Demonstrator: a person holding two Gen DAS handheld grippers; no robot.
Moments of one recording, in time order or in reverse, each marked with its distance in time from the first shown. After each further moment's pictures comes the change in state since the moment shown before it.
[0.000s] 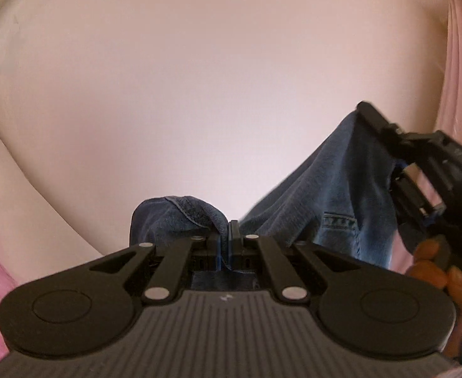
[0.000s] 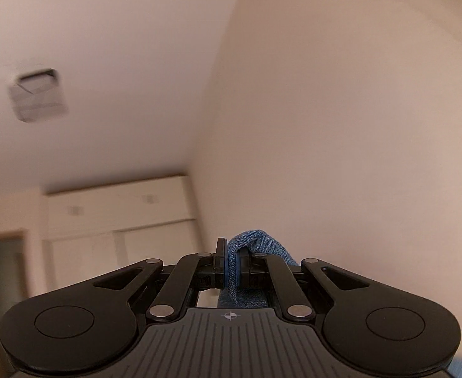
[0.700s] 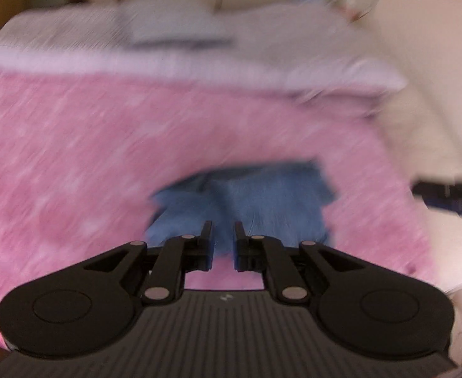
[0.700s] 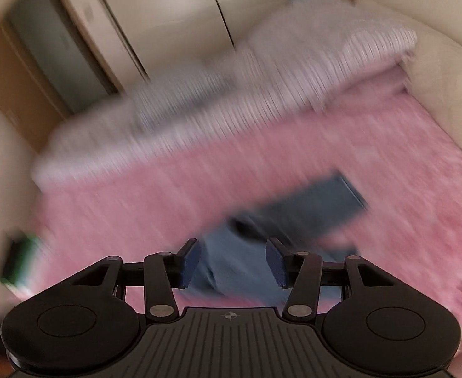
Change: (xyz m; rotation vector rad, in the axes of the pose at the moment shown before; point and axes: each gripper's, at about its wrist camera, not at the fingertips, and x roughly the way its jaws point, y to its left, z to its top) left arm -0.383 0.249 -0.151 -0.387 0.431 1.259; right arm 0.102 0.190 -0.432 -0.042 1.394 0.122
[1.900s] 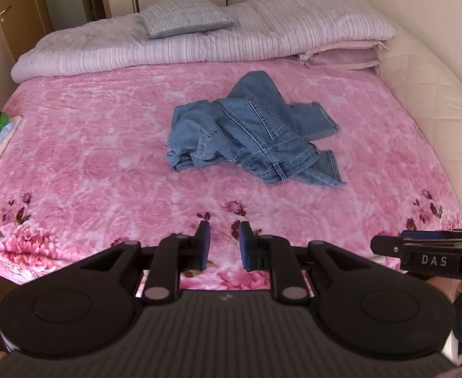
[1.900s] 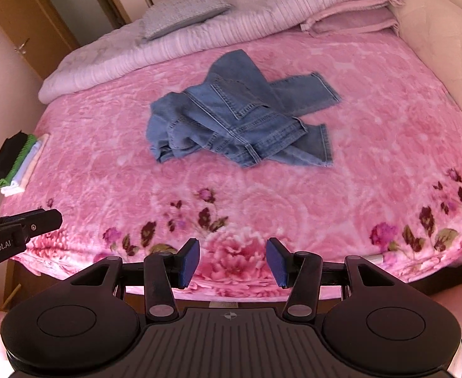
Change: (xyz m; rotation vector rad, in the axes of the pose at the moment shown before) left arm -0.116 -0.096 -0.175 0.121 -0.086 0.156; right arm -0.092 -0.035 -0.192 -0.119 0.144 0.035
